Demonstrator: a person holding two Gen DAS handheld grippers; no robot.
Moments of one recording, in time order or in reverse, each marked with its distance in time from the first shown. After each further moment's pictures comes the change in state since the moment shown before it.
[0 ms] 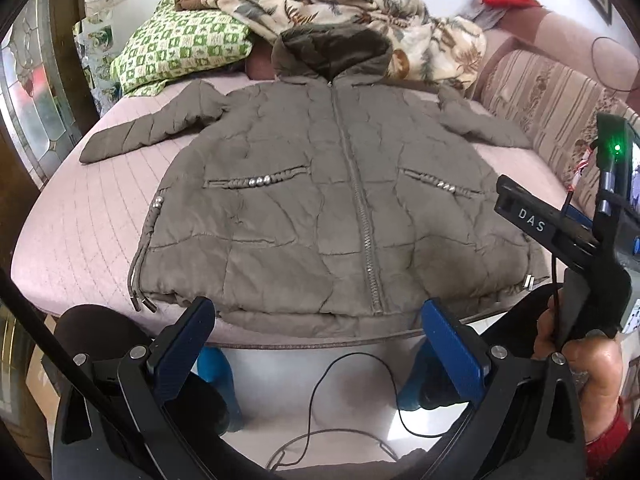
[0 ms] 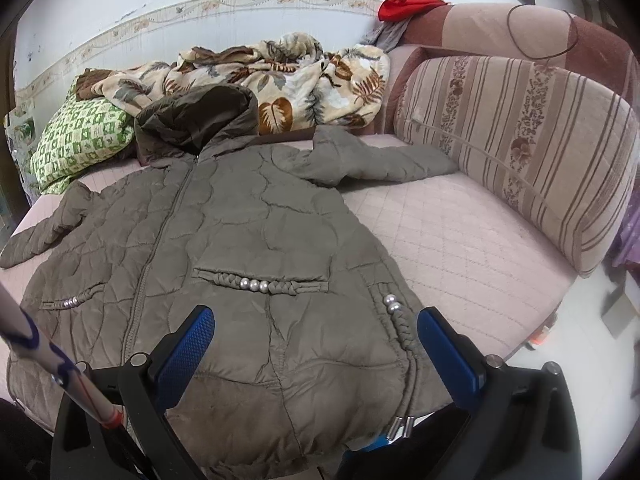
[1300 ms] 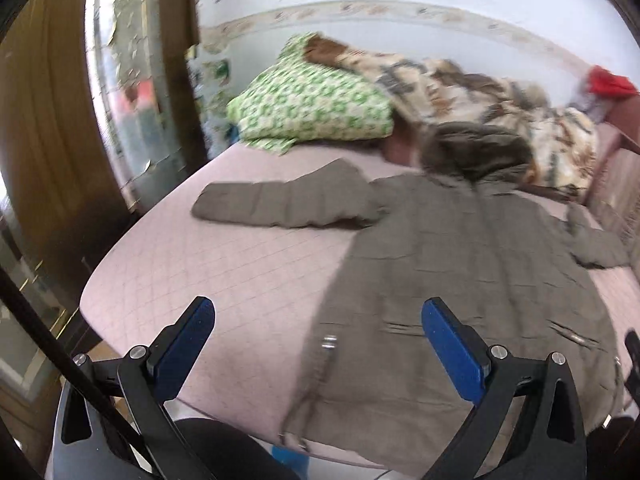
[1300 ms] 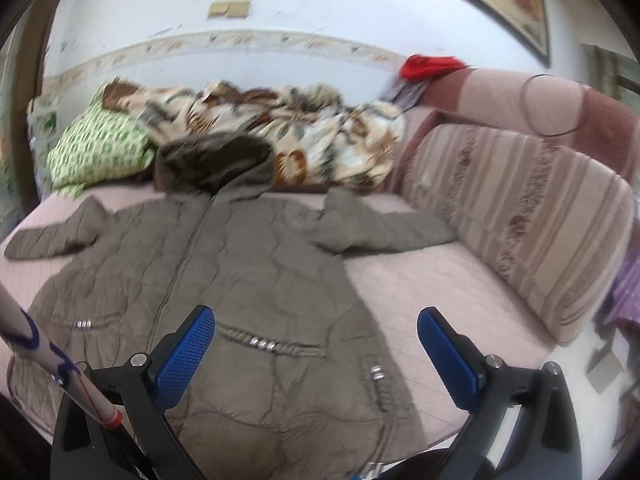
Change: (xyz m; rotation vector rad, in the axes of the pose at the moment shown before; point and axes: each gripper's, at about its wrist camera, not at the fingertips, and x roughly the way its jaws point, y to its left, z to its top) left arm 0.007 0.152 0.096 -0.223 -0.205 0.358; right arm -0.024 0.027 0.035 -0.155 -0.120 0.017
